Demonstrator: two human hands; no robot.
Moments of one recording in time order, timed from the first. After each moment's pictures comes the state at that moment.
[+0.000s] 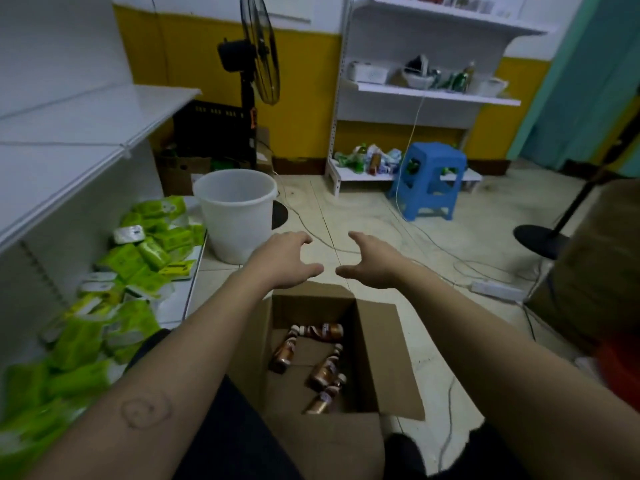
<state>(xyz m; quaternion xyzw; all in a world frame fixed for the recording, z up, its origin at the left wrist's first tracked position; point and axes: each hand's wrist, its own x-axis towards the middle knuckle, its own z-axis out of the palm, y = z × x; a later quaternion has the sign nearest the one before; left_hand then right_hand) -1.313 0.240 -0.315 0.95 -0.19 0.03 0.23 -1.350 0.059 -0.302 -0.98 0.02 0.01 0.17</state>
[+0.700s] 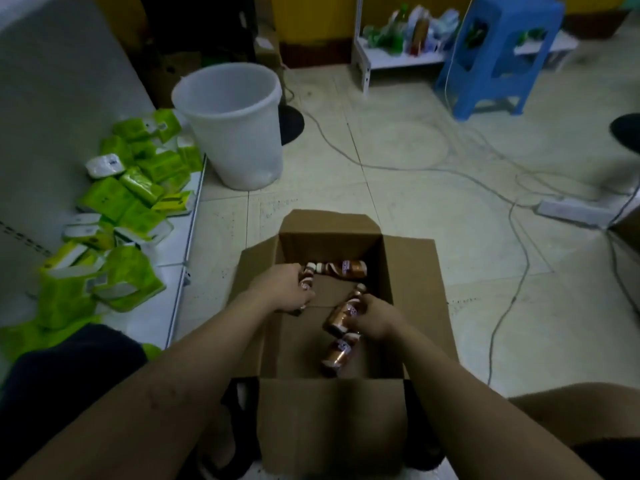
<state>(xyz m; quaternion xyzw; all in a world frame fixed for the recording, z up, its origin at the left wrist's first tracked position) -1.248 0.210 -0.515 0.96 -0.07 -0.24 0.14 -1.315 0.026 -0.555 -0.88 0.13 0.30 0.35</state>
